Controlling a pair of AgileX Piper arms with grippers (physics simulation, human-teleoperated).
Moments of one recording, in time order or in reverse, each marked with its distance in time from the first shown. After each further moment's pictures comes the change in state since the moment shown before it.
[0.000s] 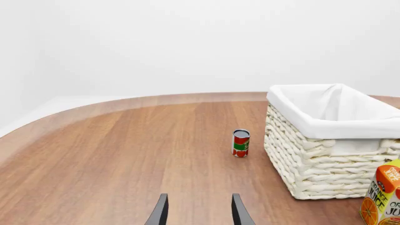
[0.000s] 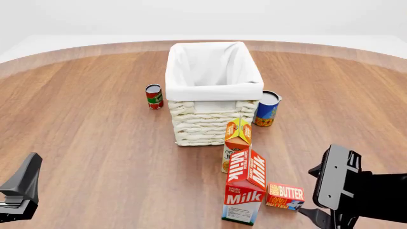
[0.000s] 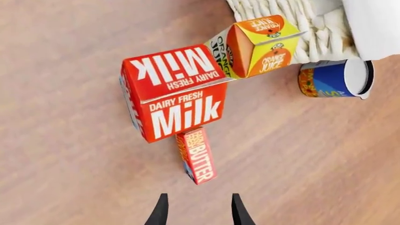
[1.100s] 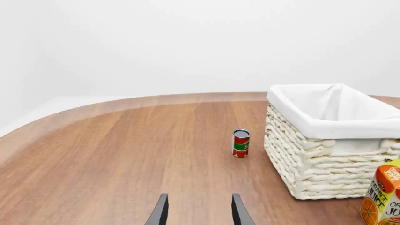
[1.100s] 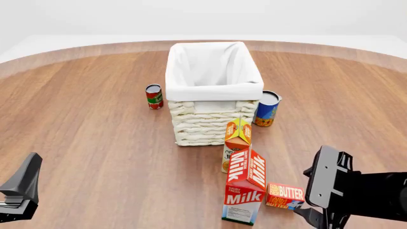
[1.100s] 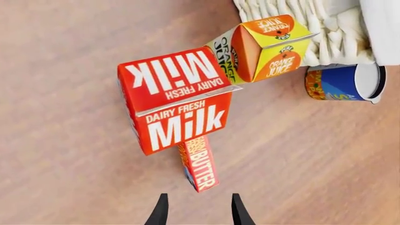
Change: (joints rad) left arm 0.000 0.000 0.000 0.000 0.000; right arm 0.000 0.071 0.017 -0.066 -0.004
